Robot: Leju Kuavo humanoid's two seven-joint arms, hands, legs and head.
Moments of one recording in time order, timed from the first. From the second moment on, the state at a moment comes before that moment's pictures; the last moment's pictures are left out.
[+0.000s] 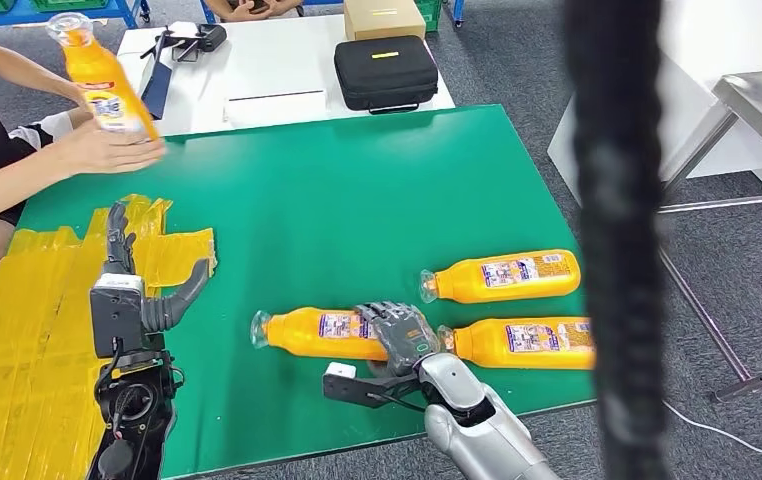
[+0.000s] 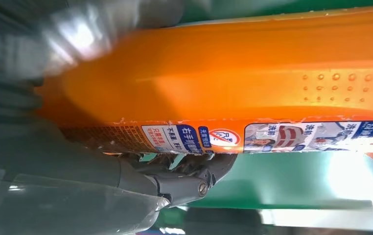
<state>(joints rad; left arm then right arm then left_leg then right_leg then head) -0.19 -0.14 -0.09 -1.42 -0.38 0.40 -0.44 -0.23 0.05 0.54 -1.09 1.11 -0.25 -0.01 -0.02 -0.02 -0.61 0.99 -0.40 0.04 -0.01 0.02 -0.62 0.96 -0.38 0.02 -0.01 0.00</state>
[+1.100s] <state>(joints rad) -0.16 -0.10 -0.28 -1.52 -0.11 -0.09 -0.38 -0.16 0.12 0.29 -1.26 0.31 -0.54 -0.54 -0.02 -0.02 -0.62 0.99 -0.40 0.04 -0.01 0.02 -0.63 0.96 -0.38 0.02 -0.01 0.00</state>
